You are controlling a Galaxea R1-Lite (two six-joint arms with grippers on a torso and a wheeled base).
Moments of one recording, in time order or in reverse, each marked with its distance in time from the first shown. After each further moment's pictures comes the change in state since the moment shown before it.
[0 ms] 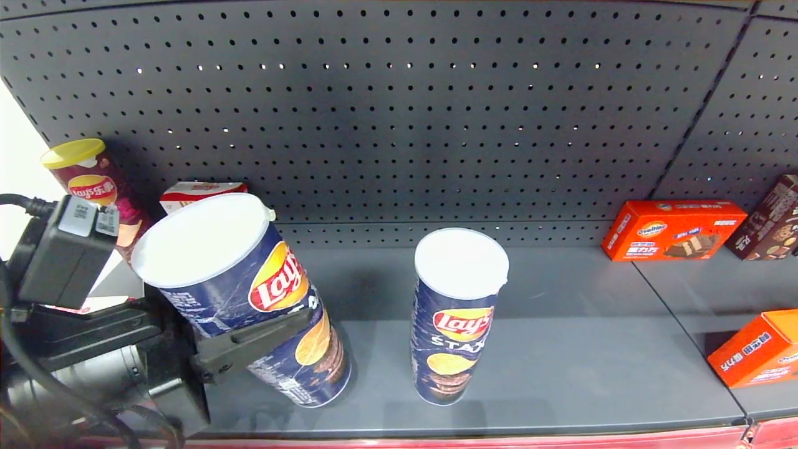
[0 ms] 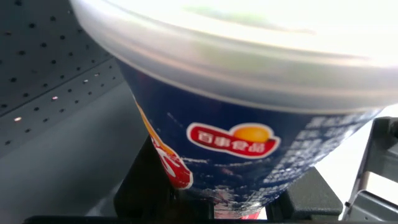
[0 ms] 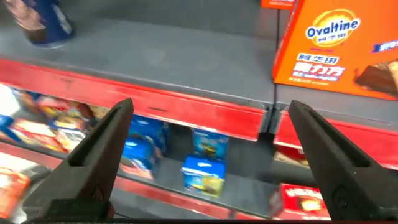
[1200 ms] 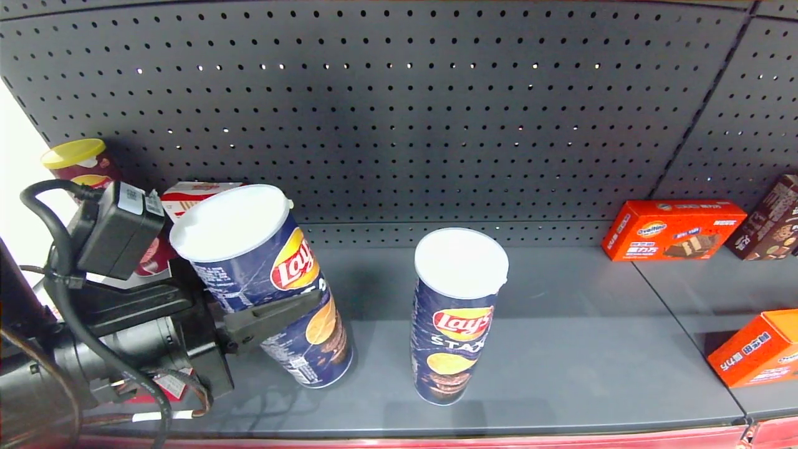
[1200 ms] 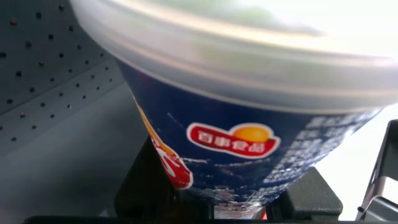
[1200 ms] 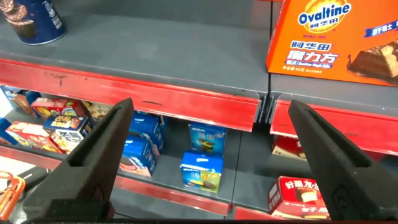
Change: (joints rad) left arm 0.040 0.081 -0.048 -0.004 -0.006 0.006; right arm 0.001 -0.040 0.000 0.035 -0.031 0.001
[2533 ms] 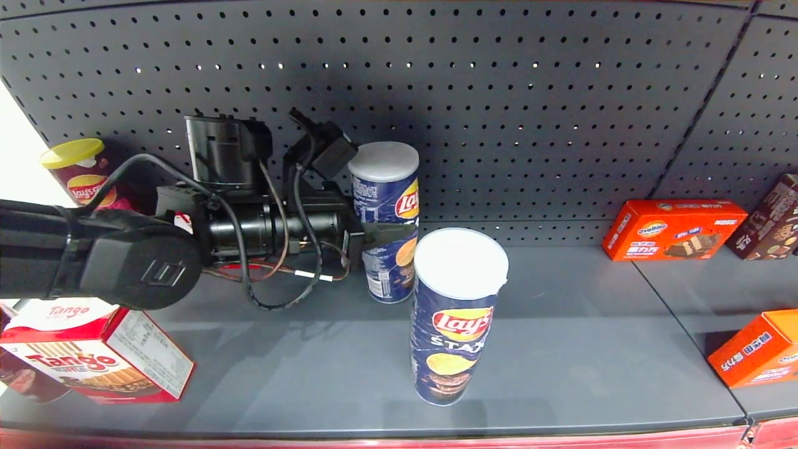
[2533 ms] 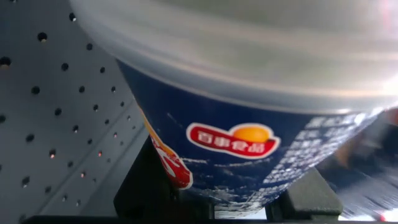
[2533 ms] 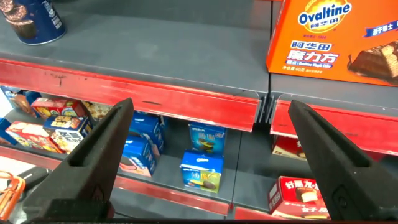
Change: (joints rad) left arm -0.008 0.521 -0.685 0.303 -0.158 0.191; right arm -0.001 0.000 0.000 0.000 0.000 0.001
